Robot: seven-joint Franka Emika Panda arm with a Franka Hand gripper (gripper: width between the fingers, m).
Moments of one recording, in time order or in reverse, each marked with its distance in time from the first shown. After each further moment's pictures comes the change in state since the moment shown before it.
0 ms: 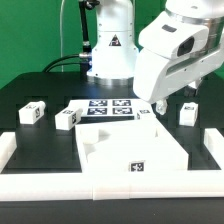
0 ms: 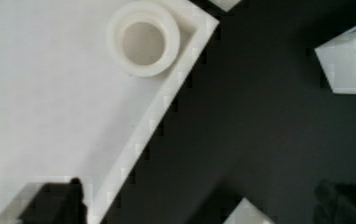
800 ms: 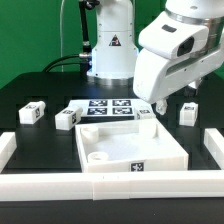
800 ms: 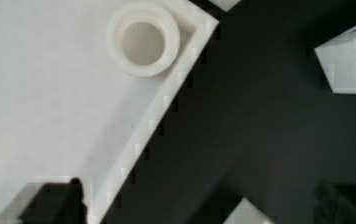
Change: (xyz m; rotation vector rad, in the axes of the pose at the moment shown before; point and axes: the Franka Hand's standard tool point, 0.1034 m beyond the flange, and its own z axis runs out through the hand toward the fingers) arm 0.000 0.001 0.000 -0.001 0.007 -0.011
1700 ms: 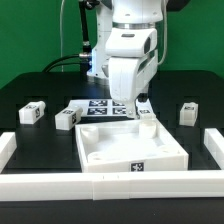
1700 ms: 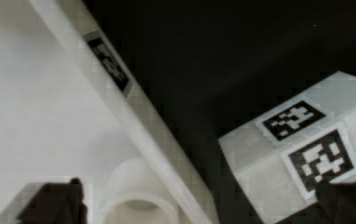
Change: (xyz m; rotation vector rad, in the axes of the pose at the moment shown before) arm -0.082 0.008 0.047 -0.150 0.179 -0.469
